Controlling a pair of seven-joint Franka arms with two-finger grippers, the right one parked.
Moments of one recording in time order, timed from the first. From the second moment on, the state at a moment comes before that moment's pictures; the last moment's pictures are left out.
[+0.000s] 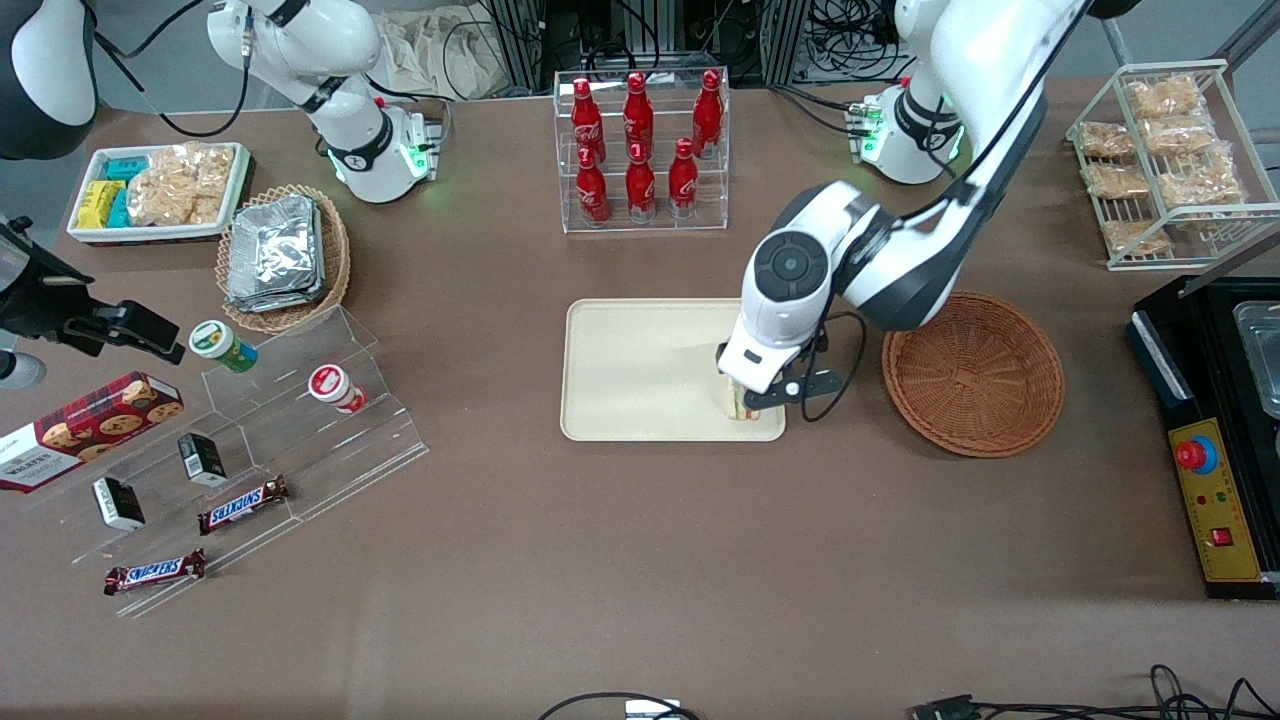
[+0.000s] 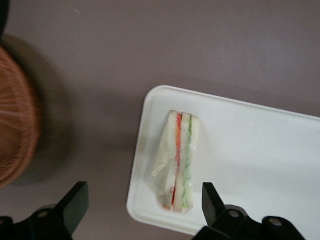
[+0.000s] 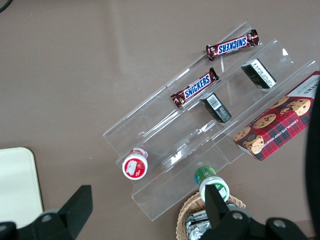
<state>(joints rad) -0.10 0.38 -0.57 -1.71 0.24 1.89 -0.94</state>
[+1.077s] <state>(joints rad) -0.09 -0.20 0.05 -1.87 0.02 1.64 -0.25</state>
